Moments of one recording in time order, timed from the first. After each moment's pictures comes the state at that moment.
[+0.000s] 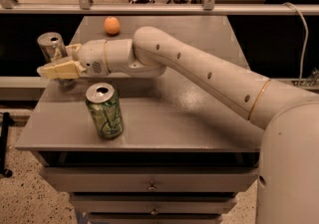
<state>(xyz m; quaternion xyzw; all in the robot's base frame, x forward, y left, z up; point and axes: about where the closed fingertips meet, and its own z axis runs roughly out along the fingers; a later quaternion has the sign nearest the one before) 0.593 0.259 0.895 -0.51 0.52 0.50 0.47</state>
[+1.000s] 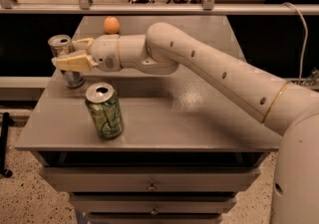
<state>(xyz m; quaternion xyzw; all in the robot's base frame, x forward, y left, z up) 0.602 0.229 0.907 -0.50 0.53 0.48 0.49</state>
